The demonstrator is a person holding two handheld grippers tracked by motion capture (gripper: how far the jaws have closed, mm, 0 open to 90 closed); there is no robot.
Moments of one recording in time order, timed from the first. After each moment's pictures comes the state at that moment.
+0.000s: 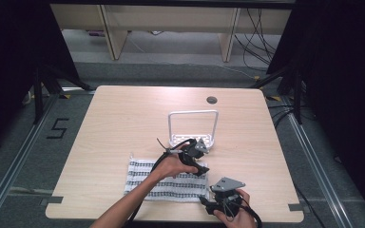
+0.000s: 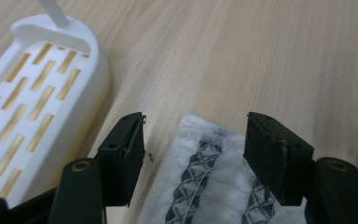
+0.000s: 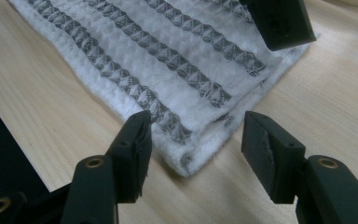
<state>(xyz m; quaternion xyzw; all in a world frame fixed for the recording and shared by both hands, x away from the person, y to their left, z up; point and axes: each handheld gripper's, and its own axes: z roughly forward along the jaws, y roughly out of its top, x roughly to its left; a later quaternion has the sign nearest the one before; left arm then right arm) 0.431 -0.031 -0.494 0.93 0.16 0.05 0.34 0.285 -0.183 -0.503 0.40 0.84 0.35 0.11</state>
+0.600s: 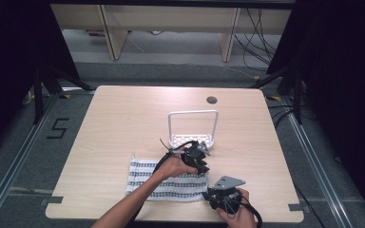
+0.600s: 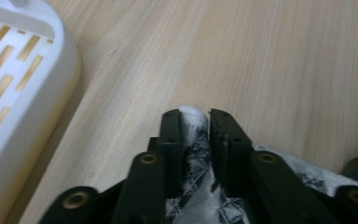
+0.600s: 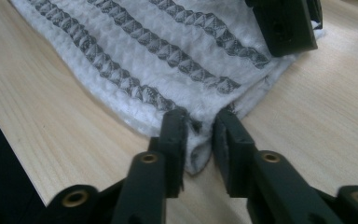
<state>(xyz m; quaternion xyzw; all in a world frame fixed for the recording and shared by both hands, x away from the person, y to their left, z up) 0.431 -0.035 -0.498 0.93 0.17 0.01 0.33 0.294 -0.187 -0.508 0.38 0.85 0.35 0.11</state>
